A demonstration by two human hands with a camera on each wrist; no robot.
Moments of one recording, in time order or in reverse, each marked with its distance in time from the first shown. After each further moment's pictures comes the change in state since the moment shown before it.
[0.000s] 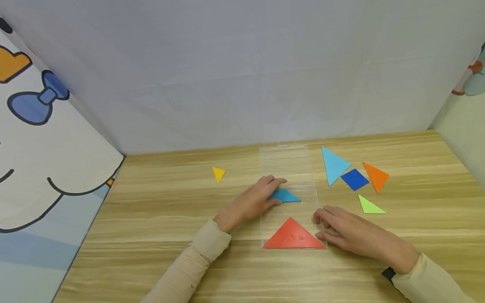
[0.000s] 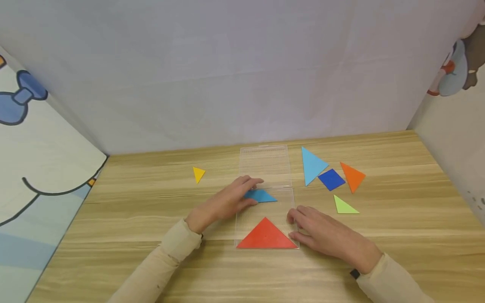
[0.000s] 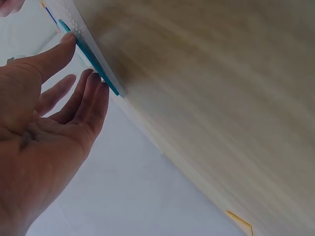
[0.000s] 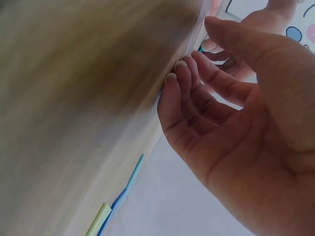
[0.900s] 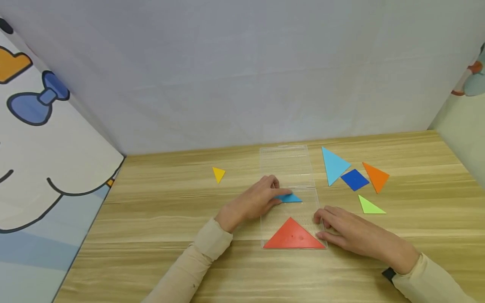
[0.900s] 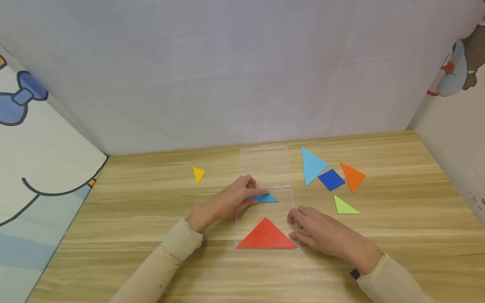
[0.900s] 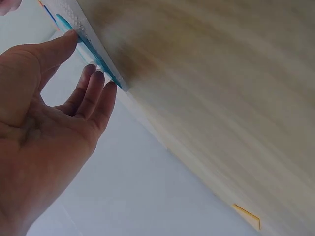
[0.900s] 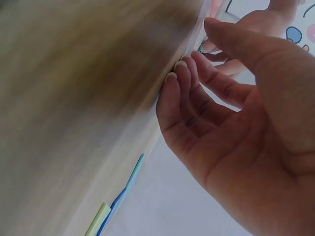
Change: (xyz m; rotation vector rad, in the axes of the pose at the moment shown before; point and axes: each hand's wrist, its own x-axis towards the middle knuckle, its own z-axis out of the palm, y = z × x) left_hand 0.004 0.002 0.000 0.131 -0.101 -0.026; right_hand 0.000 0.004 0.000 0.019 0.006 -0.015
